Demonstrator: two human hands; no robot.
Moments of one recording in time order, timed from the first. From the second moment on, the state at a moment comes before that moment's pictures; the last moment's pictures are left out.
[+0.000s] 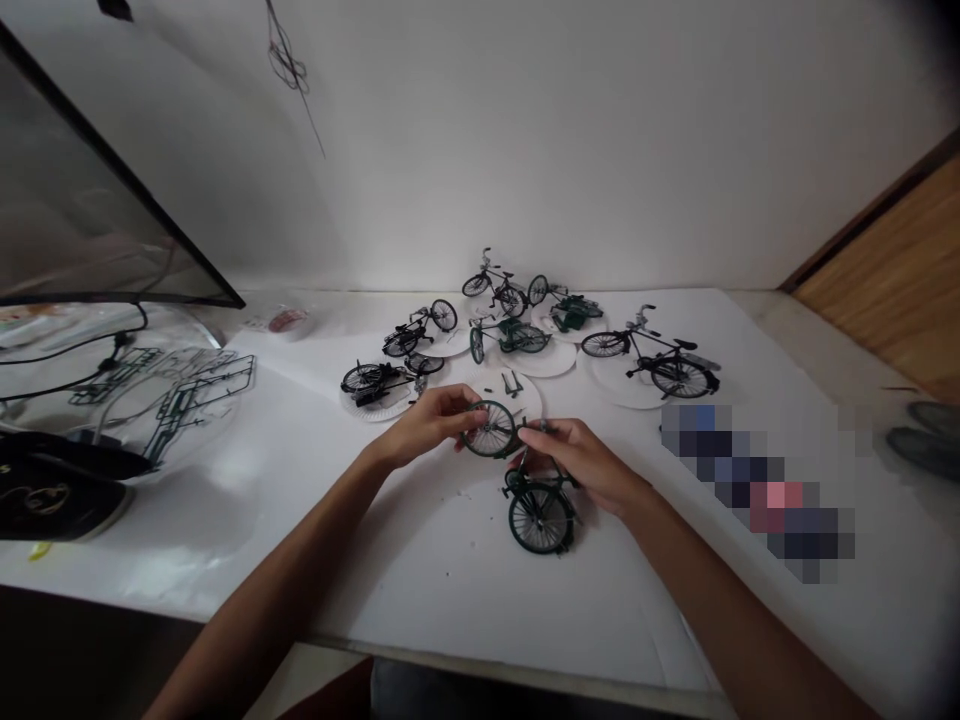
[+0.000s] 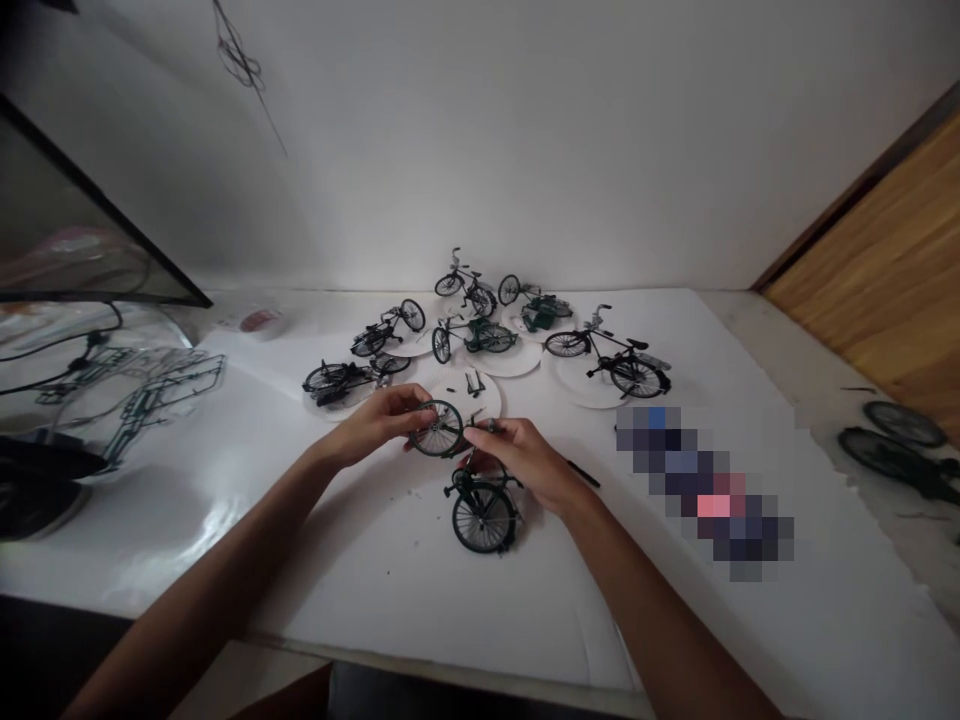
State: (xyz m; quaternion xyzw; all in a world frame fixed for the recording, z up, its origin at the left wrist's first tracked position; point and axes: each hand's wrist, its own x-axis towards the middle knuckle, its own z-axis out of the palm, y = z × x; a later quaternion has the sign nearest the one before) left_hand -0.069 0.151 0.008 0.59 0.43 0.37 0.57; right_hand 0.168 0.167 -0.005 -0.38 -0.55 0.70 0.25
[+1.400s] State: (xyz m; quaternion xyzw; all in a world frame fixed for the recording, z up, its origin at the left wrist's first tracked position) left_hand -0.056 0.146 0.007 0.61 0.45 0.37 0.54; right_hand 0.165 0.162 -0.005 -0.40 -0.56 0.68 0.25
